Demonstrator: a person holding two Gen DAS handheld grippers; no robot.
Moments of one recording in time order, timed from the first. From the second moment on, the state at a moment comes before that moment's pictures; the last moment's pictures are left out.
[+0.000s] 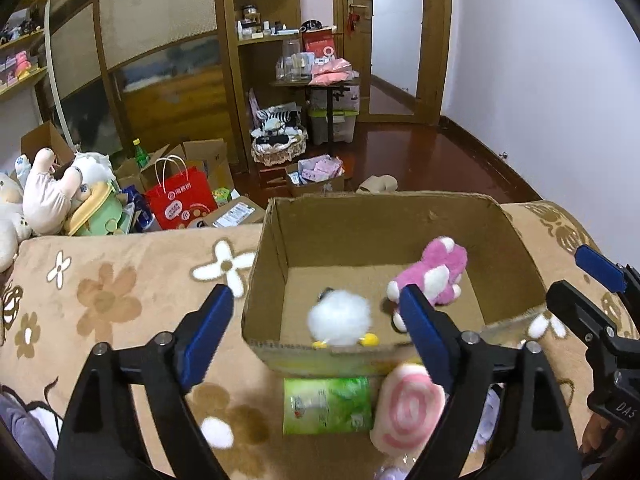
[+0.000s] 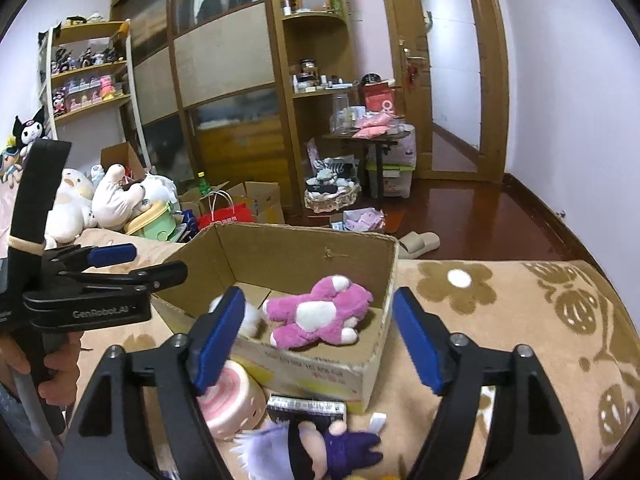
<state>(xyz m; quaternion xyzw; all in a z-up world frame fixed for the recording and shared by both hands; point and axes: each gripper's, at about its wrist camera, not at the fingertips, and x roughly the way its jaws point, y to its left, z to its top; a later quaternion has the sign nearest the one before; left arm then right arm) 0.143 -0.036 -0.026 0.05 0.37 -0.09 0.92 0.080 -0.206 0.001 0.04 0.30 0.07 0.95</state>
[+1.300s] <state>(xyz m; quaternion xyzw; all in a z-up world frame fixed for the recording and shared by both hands) 0.034 -0.034 -0.032 0.07 0.47 -0.10 0.88 -0.028 -0.233 0.003 0.09 0.35 0.01 0.93</state>
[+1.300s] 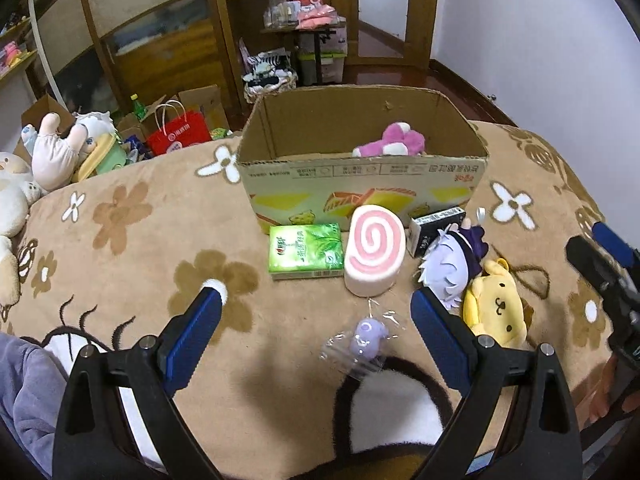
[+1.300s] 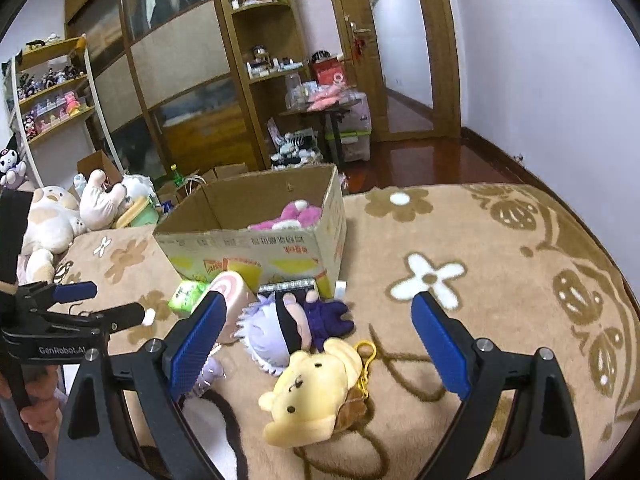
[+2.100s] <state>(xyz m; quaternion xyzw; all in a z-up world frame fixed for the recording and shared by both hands) 0.066 -0.065 -0.111 0.10 0.57 -0.12 0.80 0.009 -0.241 -0.066 0.11 0.48 -0.02 0.87</state>
